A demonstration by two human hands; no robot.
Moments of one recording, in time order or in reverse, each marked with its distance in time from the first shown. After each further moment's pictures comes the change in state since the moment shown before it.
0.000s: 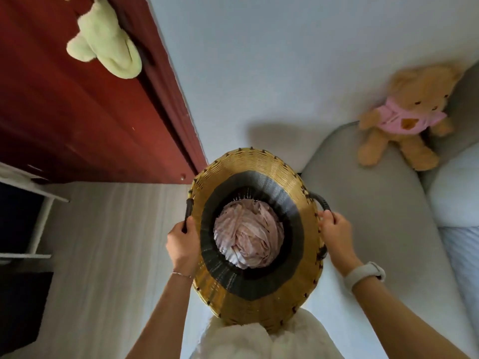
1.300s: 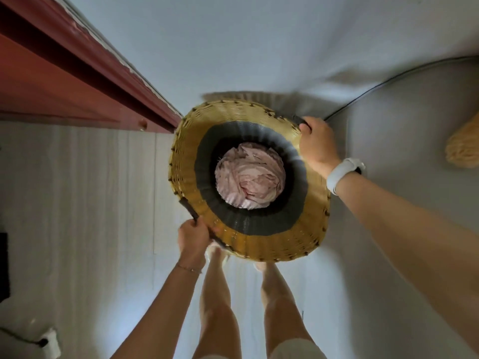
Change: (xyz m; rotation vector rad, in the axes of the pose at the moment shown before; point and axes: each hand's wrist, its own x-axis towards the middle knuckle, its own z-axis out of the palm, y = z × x) left_hand 0.111 -0.068 0.219 0.083 -0.258 -0.569; right_hand 0.307 0.010 0.133 -0.542 -0.202 -0.317
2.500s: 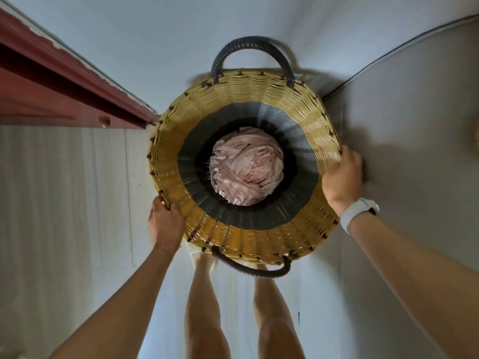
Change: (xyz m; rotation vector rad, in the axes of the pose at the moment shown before) left_hand 0.079 0.003 0.038 0.387 0.162 0.343; right_hand -0.031 0.121 0.023 -0.114 0.191 0.326
